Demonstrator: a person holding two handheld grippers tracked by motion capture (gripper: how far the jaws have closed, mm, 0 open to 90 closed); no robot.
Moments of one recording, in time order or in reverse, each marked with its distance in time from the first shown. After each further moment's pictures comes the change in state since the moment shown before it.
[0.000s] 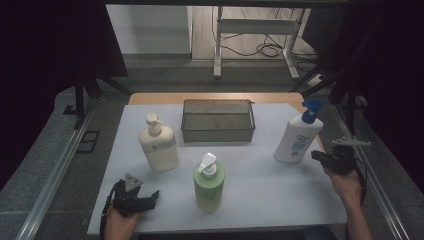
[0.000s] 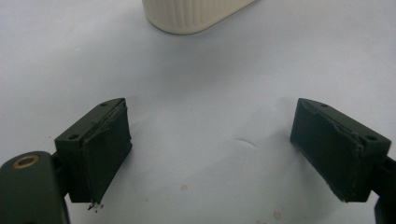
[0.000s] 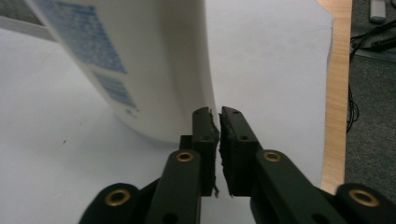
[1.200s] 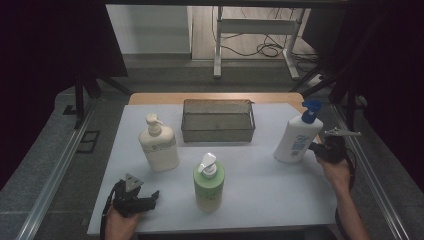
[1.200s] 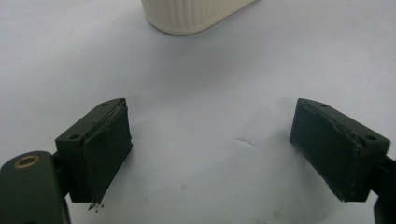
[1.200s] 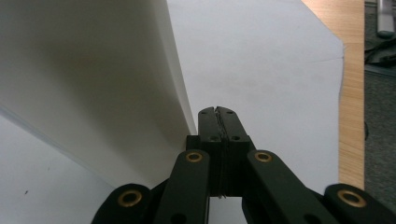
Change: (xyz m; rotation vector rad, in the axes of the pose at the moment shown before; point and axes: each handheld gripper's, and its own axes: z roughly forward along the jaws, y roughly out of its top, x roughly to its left) left arm -0.001 0.000 0.000 -0.004 0.005 0.006; right arm -0.013 0.017 0.037 -0.041 0.031 -0.011
